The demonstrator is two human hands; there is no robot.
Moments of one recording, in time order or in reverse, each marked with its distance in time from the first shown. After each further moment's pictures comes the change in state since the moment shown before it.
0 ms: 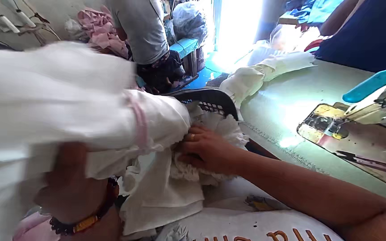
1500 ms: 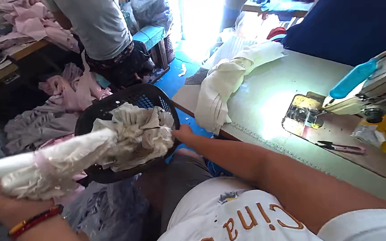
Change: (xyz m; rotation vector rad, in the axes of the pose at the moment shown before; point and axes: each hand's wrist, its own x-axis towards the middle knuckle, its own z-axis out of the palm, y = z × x) left_hand 0.054 -0.241 -0.074 -0.039 0.179 -0.677; right_hand 0.045 0.174 0.129 0.737 0.214 1.449
